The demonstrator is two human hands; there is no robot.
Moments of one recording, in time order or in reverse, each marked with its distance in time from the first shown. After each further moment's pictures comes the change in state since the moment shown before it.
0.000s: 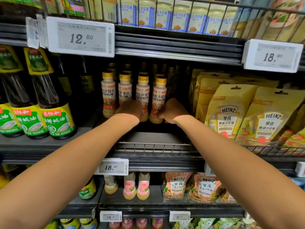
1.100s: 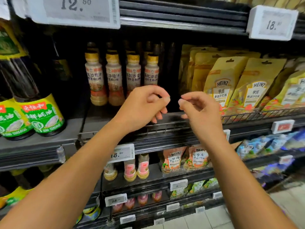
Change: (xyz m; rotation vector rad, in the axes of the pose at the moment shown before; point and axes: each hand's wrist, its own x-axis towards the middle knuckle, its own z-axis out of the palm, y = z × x) left_hand -0.077 -0.001 -0.011 -1.186 -0.108 0.538; right_hand -0.140 0.016 0.000 0.482 0.572 -0.138
